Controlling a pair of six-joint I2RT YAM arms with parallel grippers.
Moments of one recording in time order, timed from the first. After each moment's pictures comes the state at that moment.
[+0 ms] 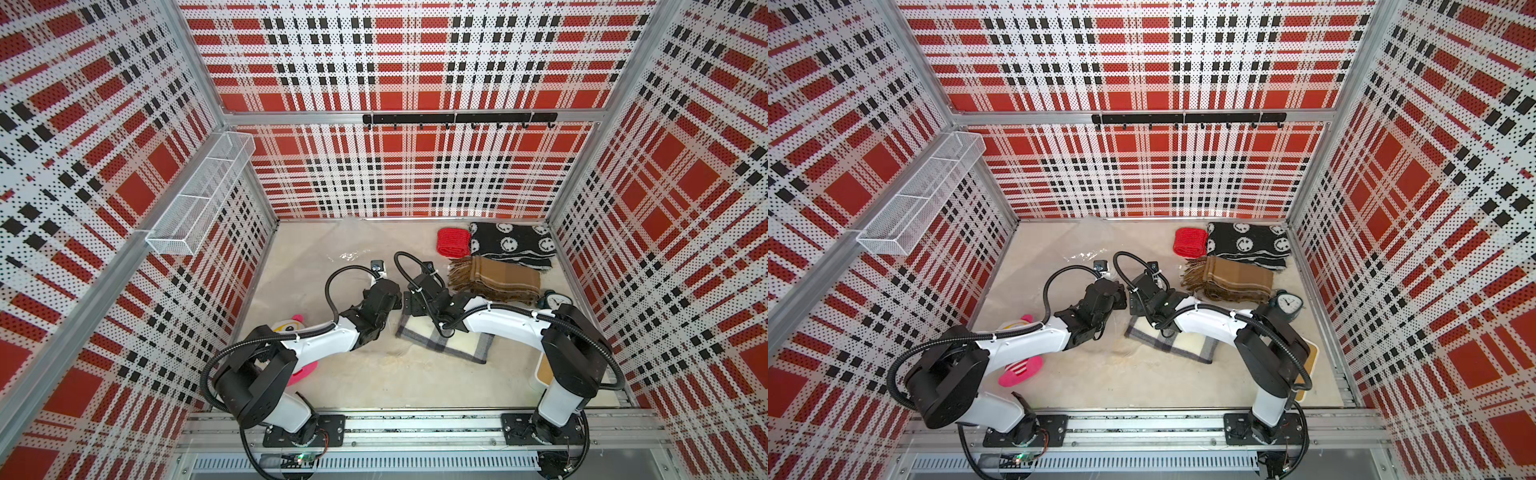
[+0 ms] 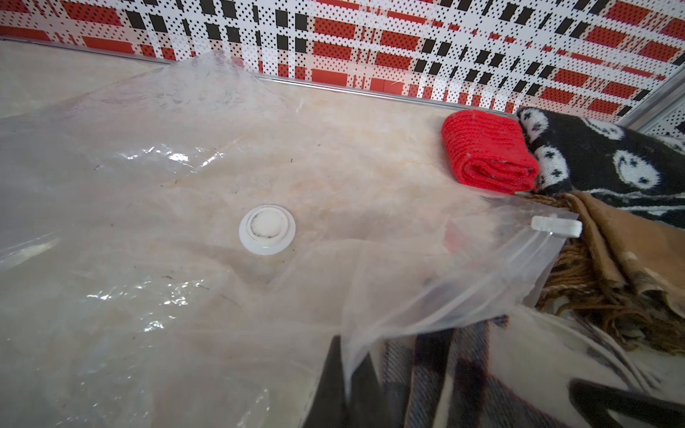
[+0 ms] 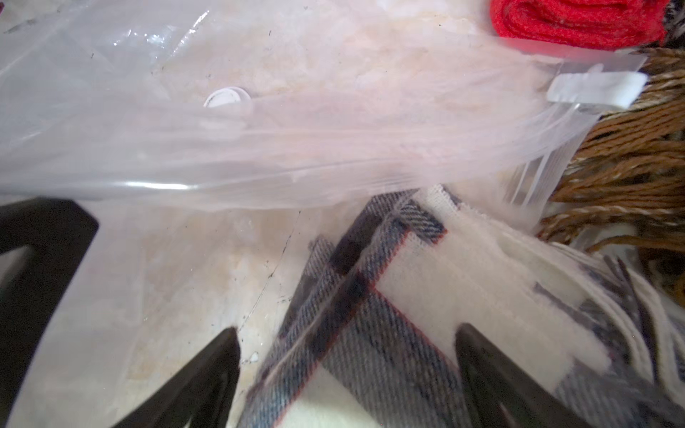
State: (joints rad) left arm -0.72 1.49 0.74 0.22 -0.50 -0.51; right arm 0.88 1.74 1.12 -0.22 0.39 0.63
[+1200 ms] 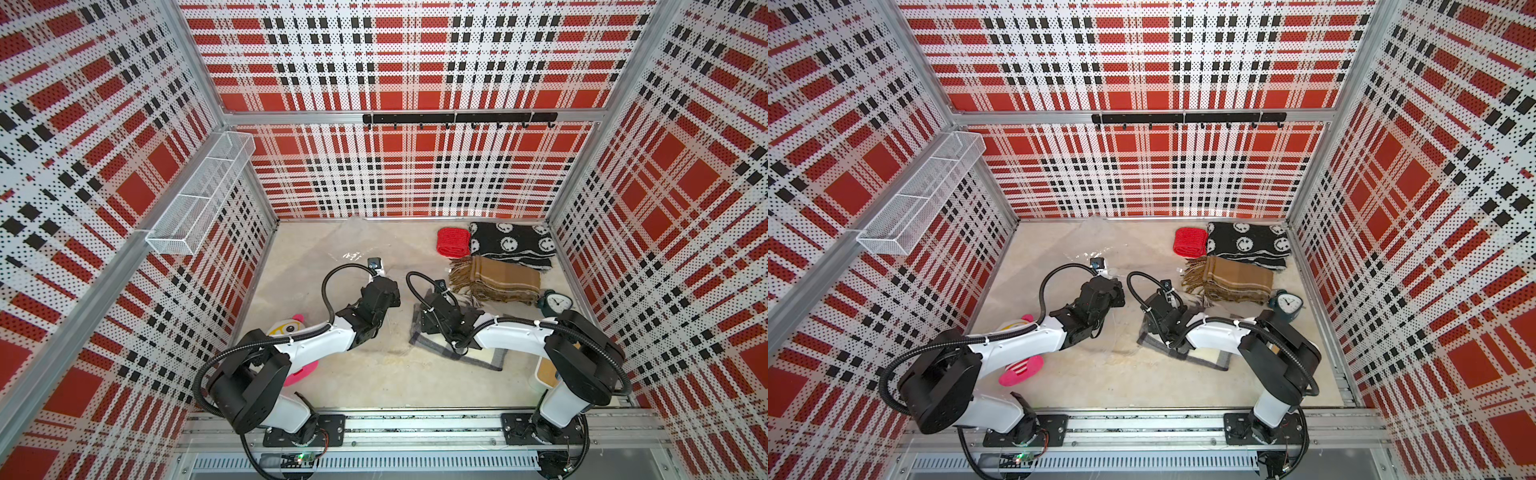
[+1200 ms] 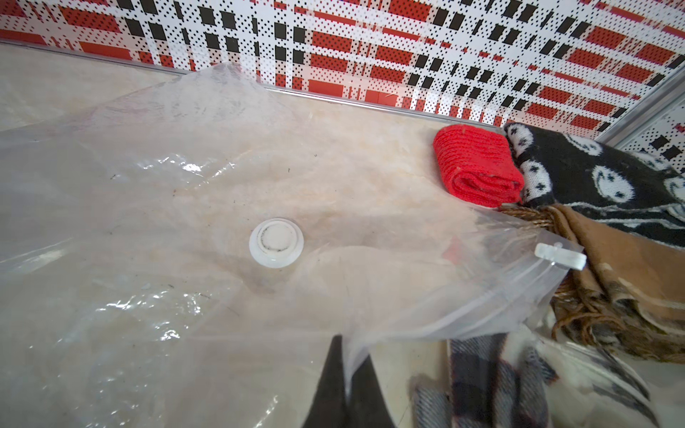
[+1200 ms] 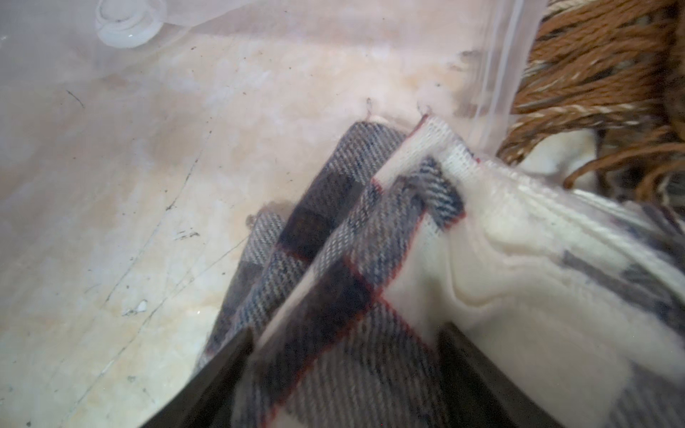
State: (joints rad) left arm -0.70 1.46 0.74 0.22 -0.48 -0.52; right arm 0.87 1.64 0.86 -0.15 0.43 0.62
